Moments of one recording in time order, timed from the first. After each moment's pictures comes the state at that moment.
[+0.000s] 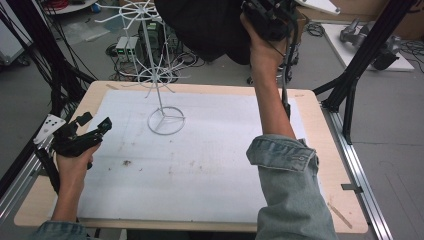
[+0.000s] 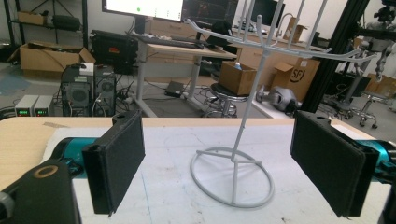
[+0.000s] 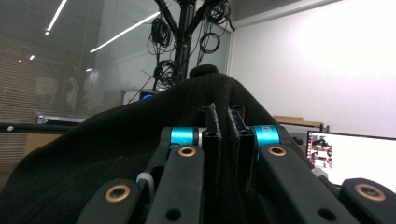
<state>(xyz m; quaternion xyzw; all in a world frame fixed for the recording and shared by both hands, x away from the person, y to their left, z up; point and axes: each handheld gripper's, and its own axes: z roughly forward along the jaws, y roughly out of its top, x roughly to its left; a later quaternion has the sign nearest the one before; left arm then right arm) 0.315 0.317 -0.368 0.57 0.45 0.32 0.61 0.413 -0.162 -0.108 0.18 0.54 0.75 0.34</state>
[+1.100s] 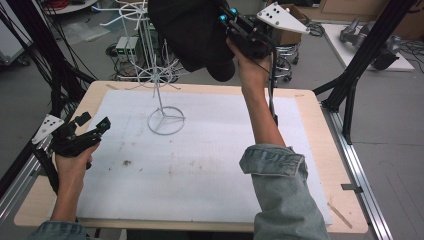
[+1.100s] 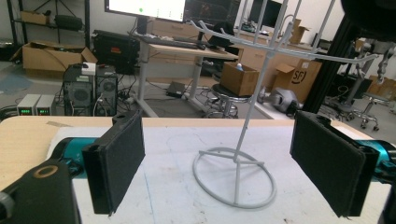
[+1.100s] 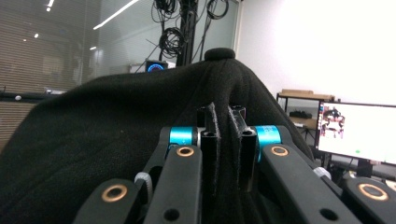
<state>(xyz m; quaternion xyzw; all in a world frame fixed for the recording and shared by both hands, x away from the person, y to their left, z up) 0.315 0.320 -0.369 0.56 0.46 0.32 0.61 0.428 -0.144 -0.156 0.20 0.58 0.72 0.32</state>
